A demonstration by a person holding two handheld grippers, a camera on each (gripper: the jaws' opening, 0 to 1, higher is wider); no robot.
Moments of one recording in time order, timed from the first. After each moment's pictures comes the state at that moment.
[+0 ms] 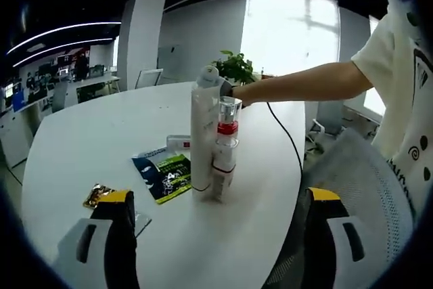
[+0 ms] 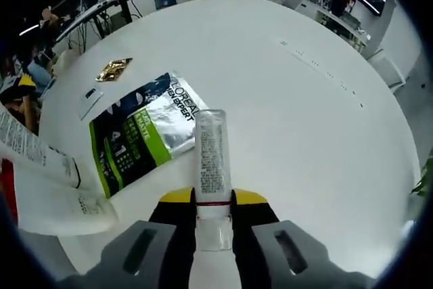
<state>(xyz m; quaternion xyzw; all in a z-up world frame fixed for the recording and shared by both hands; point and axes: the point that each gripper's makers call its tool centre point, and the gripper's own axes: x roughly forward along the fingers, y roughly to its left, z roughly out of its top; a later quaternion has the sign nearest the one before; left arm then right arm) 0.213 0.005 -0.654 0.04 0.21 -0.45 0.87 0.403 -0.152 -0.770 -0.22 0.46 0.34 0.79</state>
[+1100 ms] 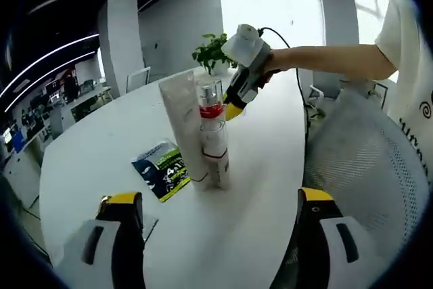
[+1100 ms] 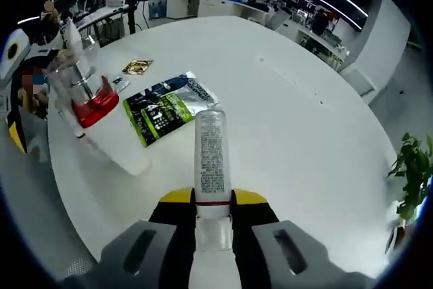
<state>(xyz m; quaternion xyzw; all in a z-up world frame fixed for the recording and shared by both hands) 0.203 0.000 -0.669 0.16 0.21 -0.47 0.84 0.307 -0.198 -0.711 -0.25 0.39 0.29 0.84</state>
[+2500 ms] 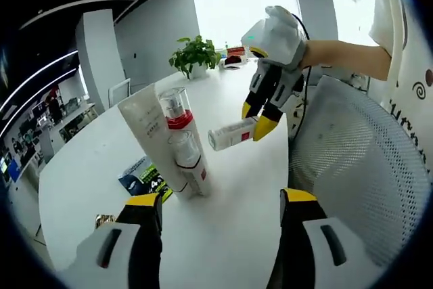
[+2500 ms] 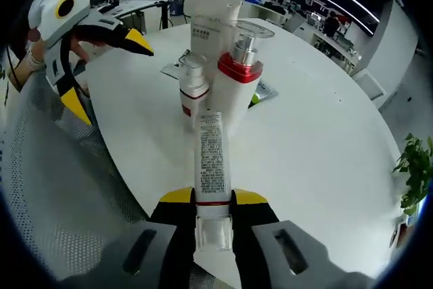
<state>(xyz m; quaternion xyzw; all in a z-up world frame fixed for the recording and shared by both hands) 0.181 -0.022 -0.668 0.20 0.19 -0.51 0.82 0.187 -0.152 -0.708 -0.27 0.40 0.35 0.81</state>
